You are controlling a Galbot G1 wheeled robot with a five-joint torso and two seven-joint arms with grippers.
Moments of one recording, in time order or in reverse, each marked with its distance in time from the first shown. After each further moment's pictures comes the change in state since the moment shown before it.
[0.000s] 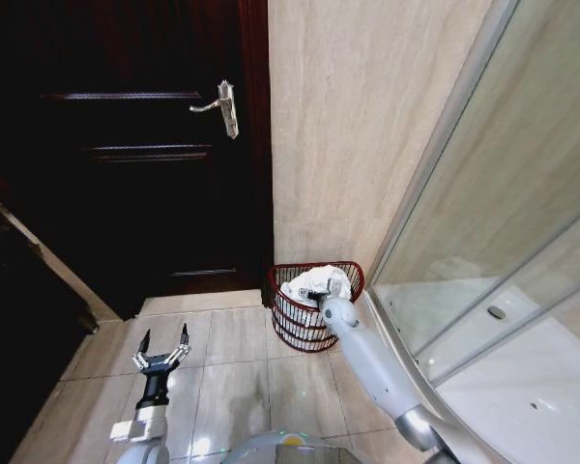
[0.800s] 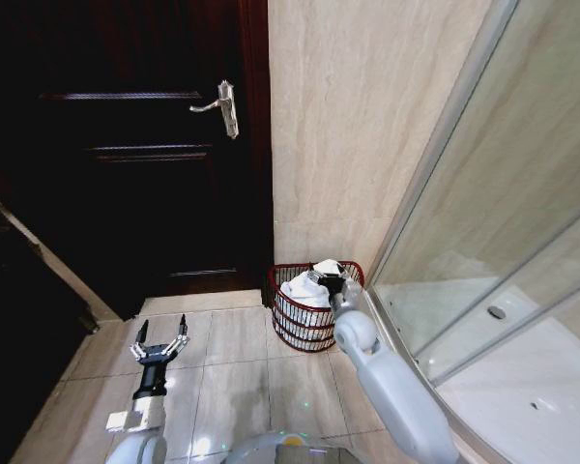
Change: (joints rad) left arm -0.009 0.023 0.001 -0.067 -0.010 0.059 -0.019; right arm -0.279 -0.052 0.097 0.352 -0.507 0.415 -0.162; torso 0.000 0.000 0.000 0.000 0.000
